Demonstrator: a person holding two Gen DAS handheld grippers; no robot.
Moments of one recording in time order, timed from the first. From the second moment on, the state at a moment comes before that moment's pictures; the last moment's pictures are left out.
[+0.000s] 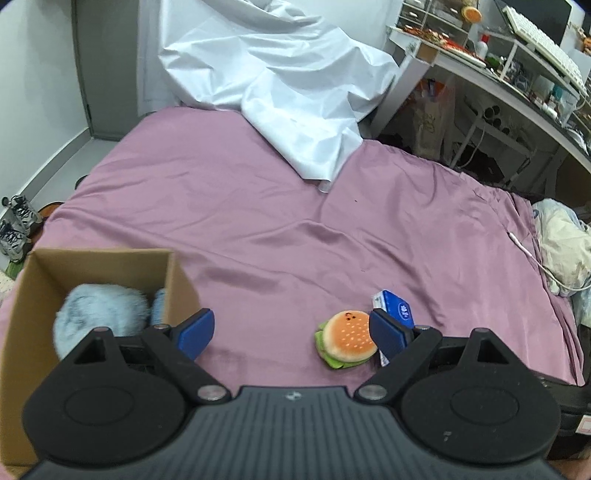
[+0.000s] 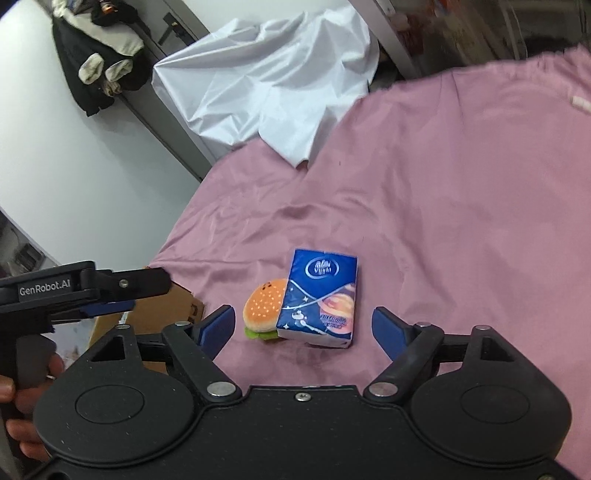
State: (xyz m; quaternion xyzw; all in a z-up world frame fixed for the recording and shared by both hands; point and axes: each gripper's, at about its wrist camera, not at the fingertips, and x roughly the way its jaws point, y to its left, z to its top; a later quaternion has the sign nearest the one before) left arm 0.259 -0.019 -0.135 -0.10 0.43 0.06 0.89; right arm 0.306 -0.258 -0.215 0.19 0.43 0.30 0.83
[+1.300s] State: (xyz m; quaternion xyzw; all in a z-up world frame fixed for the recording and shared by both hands) left arm 0.292 -0.048 -0.192 -0.15 0.51 0.02 0.84; right arm 0.294 -0.256 -0.216 0.11 0.38 0.26 0.88
